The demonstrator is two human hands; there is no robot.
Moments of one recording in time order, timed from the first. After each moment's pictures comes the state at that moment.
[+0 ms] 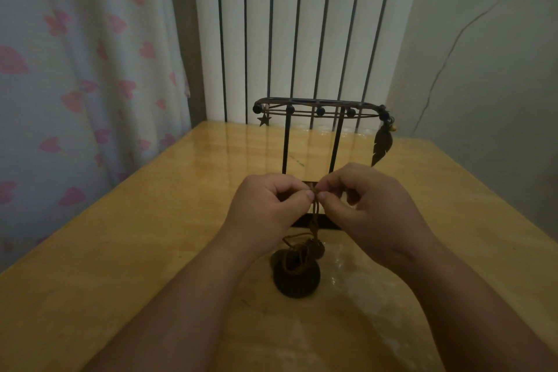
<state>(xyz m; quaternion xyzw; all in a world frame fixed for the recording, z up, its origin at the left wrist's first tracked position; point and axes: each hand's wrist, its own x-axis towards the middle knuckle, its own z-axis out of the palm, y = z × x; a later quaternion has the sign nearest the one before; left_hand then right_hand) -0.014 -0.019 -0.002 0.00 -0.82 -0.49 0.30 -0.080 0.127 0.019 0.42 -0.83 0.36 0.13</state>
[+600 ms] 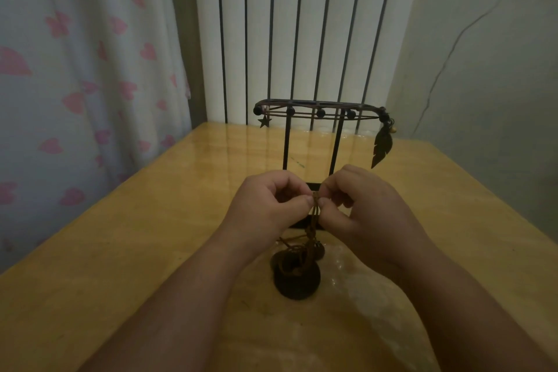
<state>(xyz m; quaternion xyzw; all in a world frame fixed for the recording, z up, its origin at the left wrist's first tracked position) -0.016 -0.025 -0.004 0.00 -0.79 -0.55 0.26 -0.079 0.125 0.015 0.44 -0.84 0.29 0.15</state>
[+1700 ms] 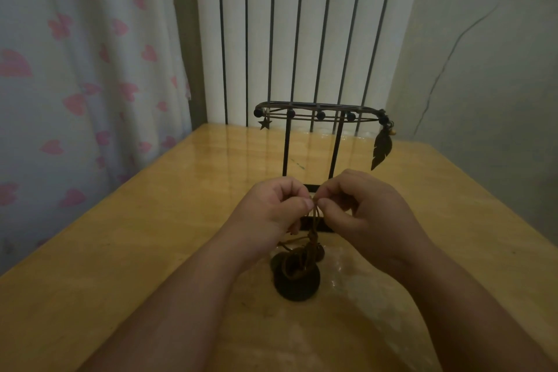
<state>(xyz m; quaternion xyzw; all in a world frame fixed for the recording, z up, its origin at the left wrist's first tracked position) -0.019 -0.025 -0.007 0.01 -0.78 -0.60 0.17 -0.085 0.127 0.013 0.45 -0.81 0.35 0.11</state>
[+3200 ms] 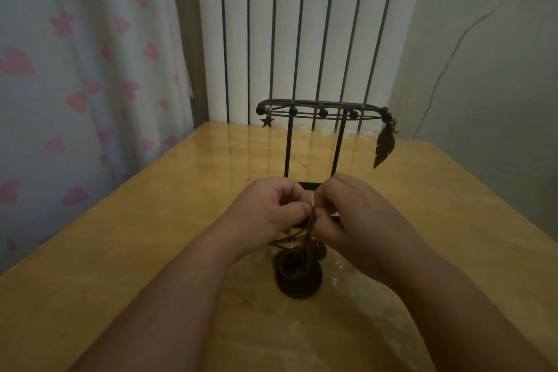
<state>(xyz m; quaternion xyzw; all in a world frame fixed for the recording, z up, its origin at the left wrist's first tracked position) -0.021 -0.041 -0.007 -0.01 -0.83 -0.54 0.14 -0.076 0.119 0.013 0.47 -0.85 0.21 0.13</state>
